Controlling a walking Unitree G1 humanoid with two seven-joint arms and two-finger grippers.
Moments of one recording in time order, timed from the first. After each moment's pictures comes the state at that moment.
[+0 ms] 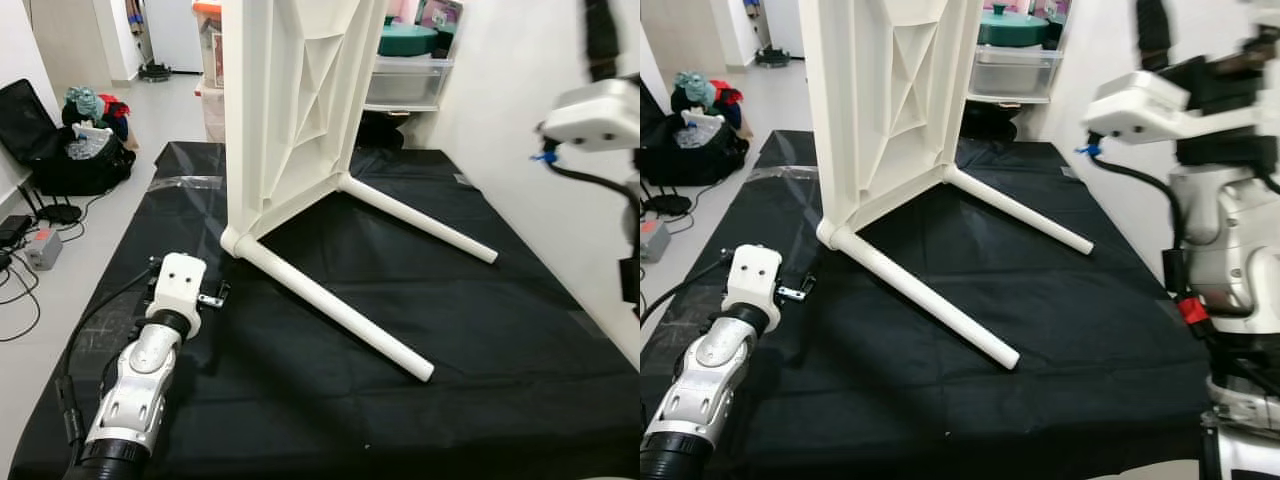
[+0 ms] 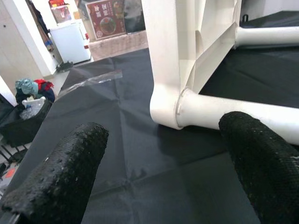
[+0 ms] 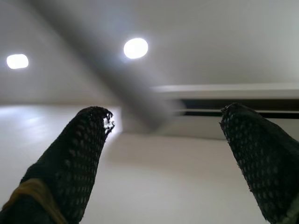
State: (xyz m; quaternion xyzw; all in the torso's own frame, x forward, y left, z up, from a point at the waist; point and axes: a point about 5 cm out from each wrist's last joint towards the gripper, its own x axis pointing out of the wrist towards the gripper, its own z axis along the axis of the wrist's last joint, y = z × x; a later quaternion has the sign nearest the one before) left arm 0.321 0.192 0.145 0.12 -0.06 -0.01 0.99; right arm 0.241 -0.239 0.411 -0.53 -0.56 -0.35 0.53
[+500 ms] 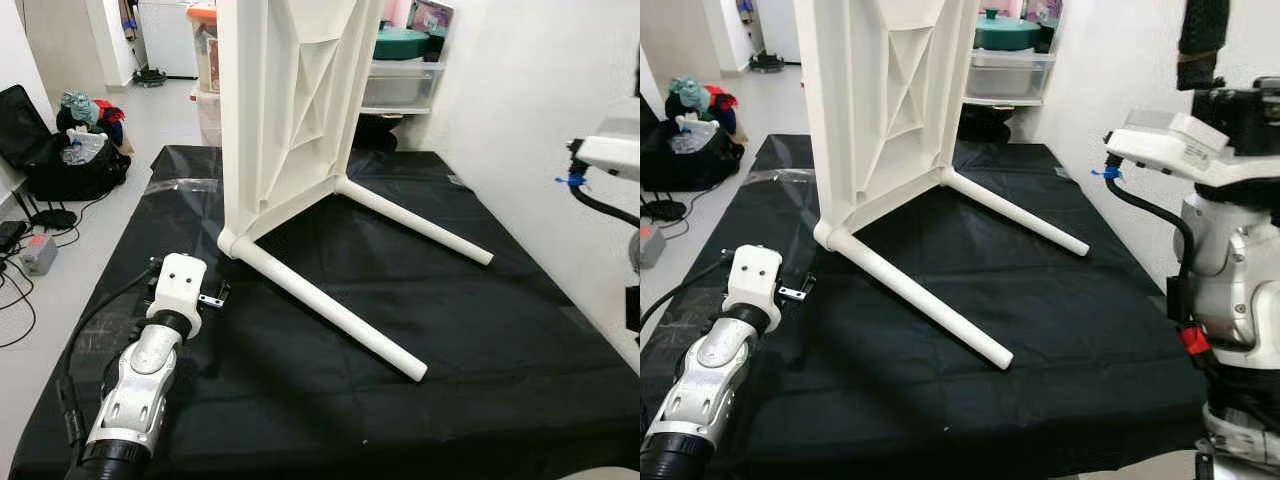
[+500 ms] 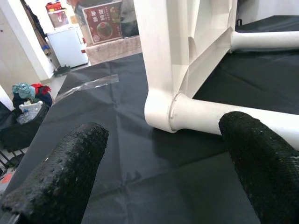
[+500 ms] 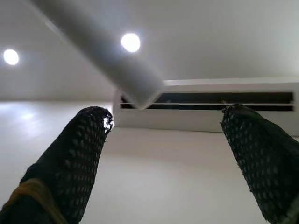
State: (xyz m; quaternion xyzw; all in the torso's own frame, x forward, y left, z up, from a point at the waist) left arm 0.323 0.192 0.145 0.12 -0.06 -0.01 0.99; right arm 0.258 -0.242 0.387 -0.55 -0.53 -0.32 0.56
